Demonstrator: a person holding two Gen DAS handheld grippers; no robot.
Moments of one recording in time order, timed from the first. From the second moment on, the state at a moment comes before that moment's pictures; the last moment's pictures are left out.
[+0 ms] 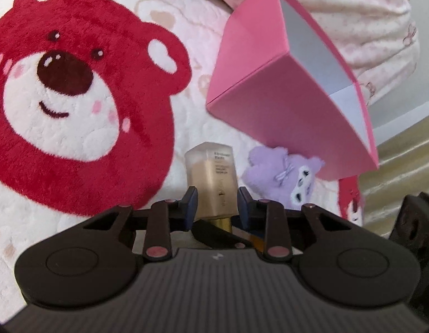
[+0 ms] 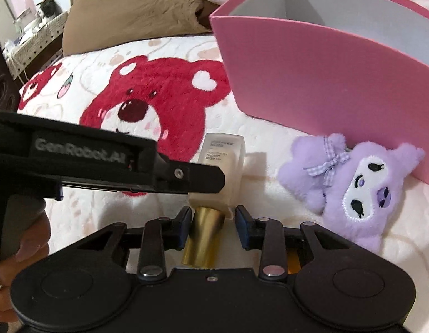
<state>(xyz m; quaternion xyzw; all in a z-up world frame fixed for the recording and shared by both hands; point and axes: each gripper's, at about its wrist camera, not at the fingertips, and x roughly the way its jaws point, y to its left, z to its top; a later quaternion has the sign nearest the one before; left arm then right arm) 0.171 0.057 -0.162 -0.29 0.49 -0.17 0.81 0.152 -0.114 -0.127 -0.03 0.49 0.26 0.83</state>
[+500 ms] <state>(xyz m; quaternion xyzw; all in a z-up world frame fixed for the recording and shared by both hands) 0.176 0.048 -0.167 -0.26 0.47 -0.17 0.82 0.152 -0.119 -0.132 -0.02 0.47 0.26 0.84</state>
